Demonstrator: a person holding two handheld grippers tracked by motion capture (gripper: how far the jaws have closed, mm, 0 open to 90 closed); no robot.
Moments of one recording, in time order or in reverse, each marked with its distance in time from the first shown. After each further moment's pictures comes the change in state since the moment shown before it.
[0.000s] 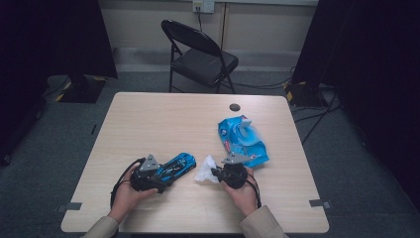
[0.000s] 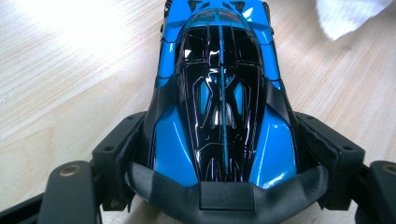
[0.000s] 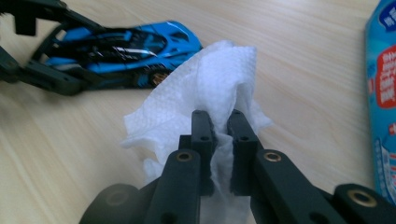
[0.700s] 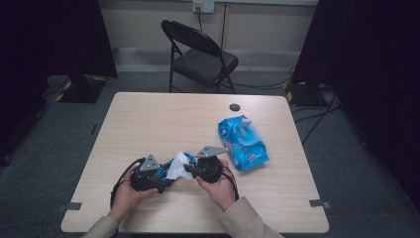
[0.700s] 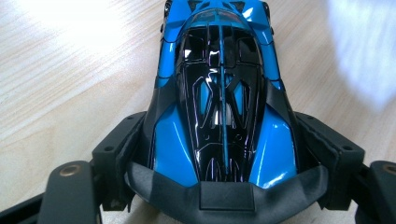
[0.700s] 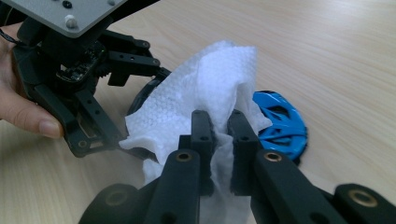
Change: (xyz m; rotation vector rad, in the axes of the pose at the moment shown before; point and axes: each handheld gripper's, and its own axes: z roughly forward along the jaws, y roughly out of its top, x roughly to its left) left arm 0.000 0.000 0.000 -0.001 0.000 -0.001; right arm 0.051 0.047 0.031 -0.039 0.164 -0.057
